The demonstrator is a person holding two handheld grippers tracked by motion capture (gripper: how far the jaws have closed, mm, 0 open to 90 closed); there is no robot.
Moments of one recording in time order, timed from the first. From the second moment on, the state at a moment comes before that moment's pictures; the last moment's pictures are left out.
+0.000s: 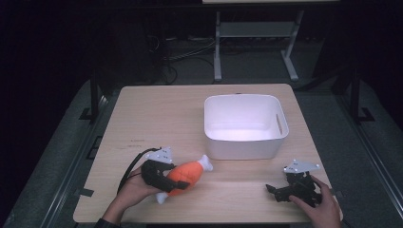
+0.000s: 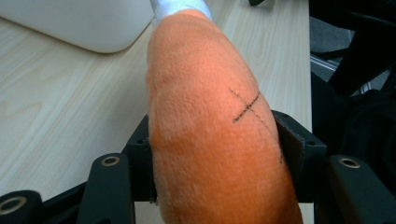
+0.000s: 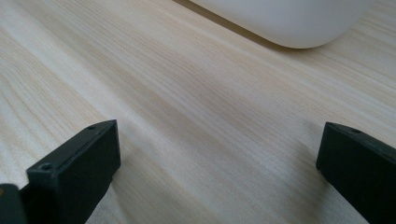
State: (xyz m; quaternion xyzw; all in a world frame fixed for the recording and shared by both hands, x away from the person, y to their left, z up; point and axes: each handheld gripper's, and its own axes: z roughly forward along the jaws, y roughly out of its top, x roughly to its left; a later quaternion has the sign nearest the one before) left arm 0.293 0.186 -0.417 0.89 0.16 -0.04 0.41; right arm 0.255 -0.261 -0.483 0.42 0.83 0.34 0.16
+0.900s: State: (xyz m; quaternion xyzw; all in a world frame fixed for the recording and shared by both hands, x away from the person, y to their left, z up) left arm 0.314 0.184 -0.368 0.89 0.11 -0.04 0.43; right arm 0.255 -0.261 -0.483 0.42 0.83 0.34 0.16
